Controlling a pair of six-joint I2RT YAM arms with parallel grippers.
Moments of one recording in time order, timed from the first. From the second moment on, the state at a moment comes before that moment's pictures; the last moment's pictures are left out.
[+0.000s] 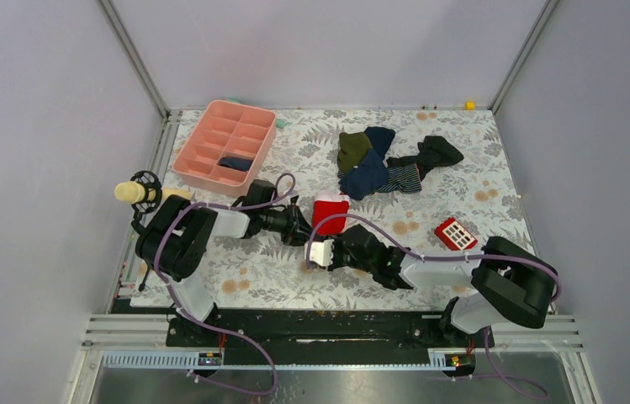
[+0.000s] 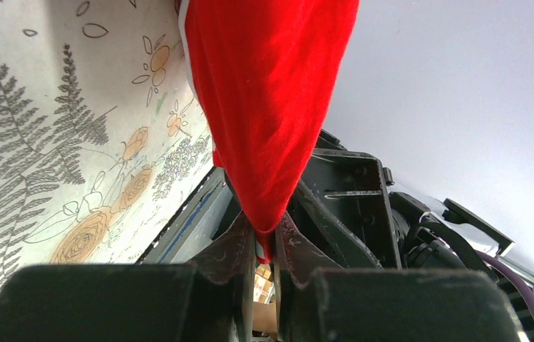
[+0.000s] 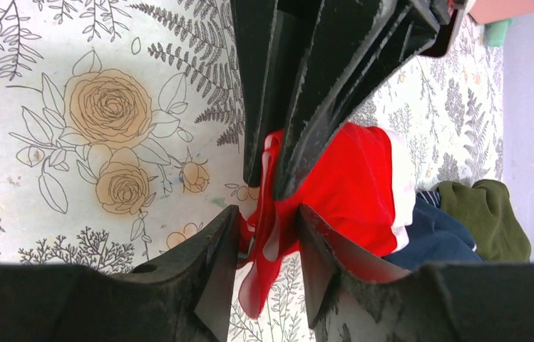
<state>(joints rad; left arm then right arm) -0.43 1.75 0.69 0.26 1.03 -1.18 1.03 1.46 0.53 0.36 0.05 -0.77</state>
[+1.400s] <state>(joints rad) -0.39 1.74 0.68 0.22 1.03 -1.13 1.01 1.52 0.61 0.29 -0.04 -0.71</state>
